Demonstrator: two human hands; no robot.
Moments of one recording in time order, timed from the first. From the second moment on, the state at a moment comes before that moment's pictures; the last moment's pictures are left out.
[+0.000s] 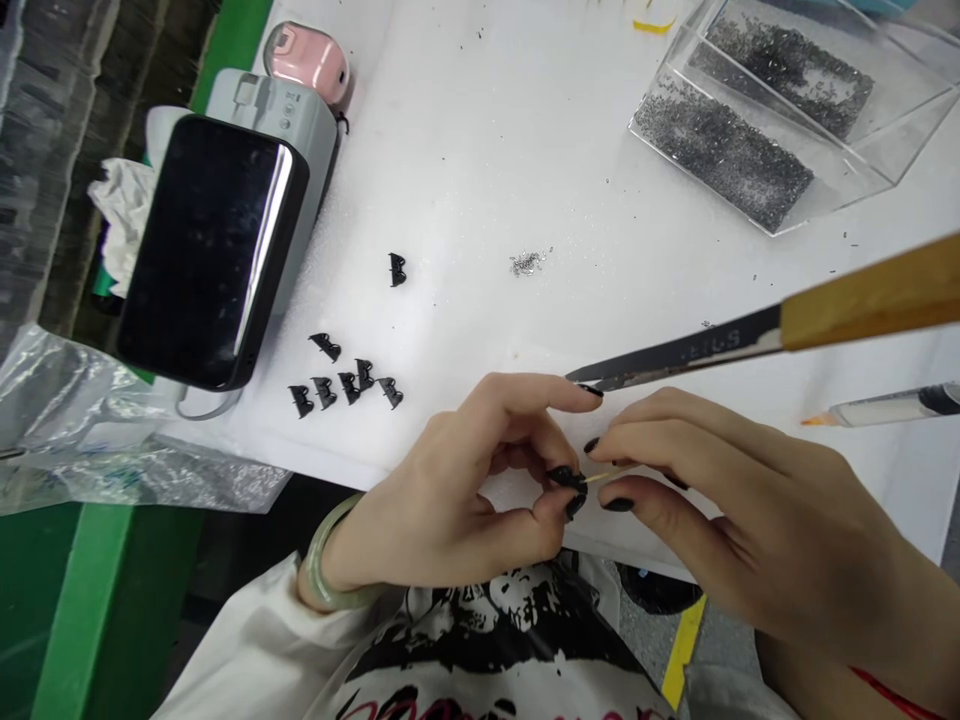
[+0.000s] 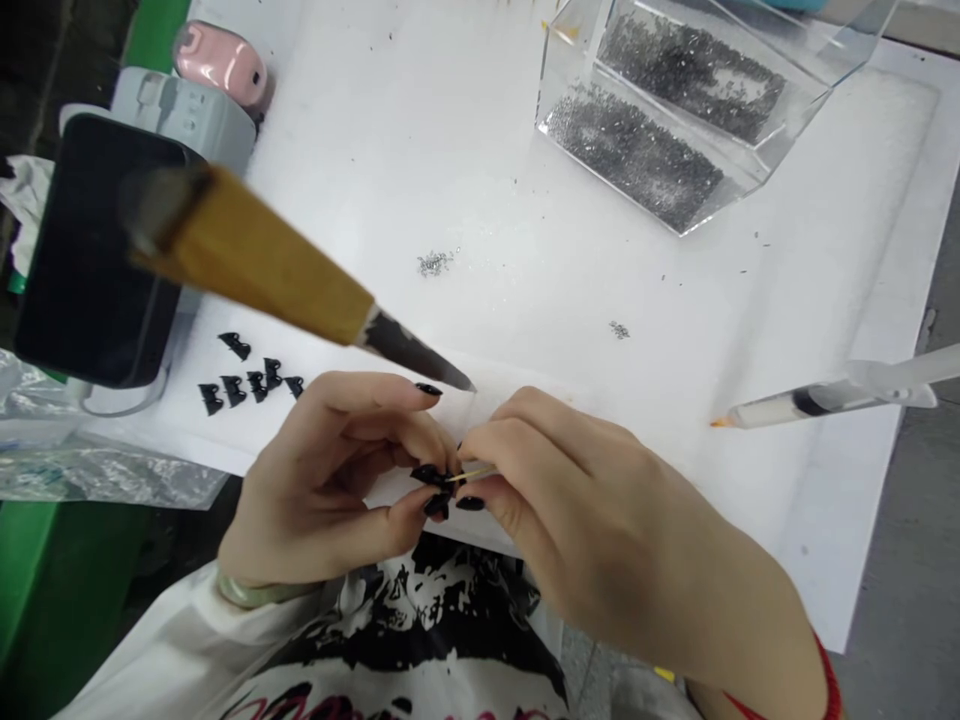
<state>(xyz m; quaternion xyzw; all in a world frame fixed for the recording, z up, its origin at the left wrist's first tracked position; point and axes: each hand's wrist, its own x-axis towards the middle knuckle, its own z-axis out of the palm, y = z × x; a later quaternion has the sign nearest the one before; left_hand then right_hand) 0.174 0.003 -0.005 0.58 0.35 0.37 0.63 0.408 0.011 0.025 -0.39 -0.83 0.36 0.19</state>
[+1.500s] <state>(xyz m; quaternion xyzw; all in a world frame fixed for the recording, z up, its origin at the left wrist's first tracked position) 0.171 0.003 -0.013 0.56 0.30 0.40 0.66 0.410 0.023 0.031 -0.41 -0.78 0.37 0.29</state>
